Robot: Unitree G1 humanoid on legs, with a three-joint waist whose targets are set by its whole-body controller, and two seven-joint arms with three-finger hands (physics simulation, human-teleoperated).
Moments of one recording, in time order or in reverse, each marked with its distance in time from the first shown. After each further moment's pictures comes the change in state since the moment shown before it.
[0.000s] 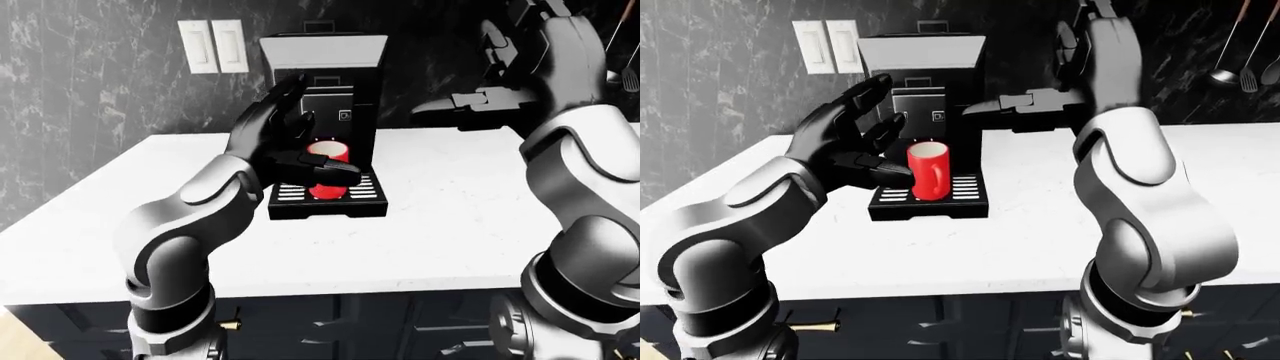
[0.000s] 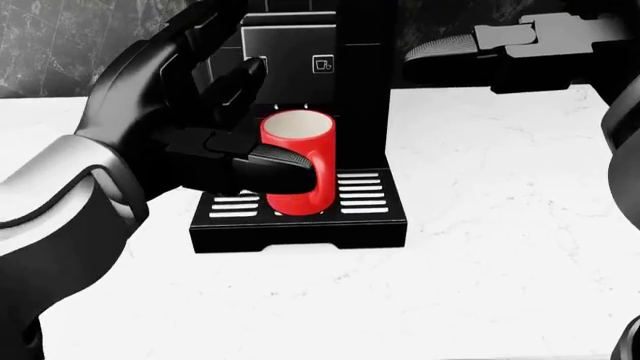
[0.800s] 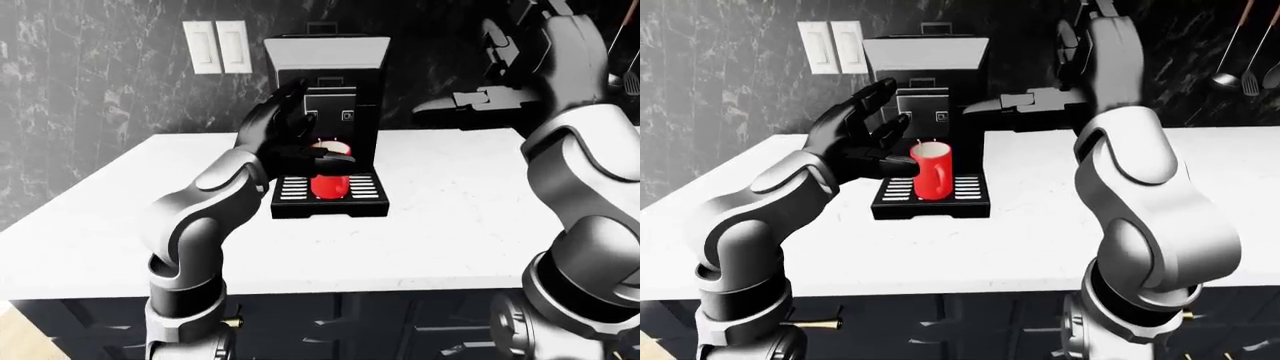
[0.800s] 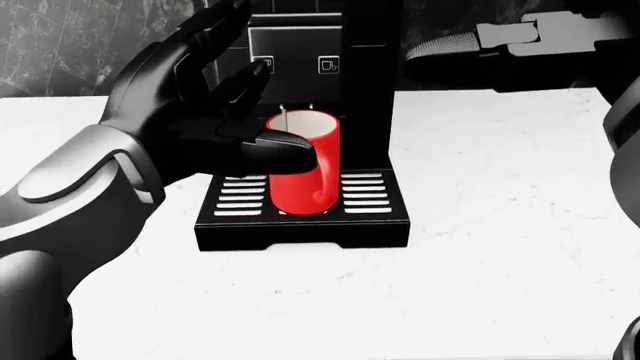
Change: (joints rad) left arm -0.012 -0.041 -0.010 0.147 0.175 -0.086 -0.150; right arm -0.001 -0.005 -0.003 0.000 0.012 0.000 -0.007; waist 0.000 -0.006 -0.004
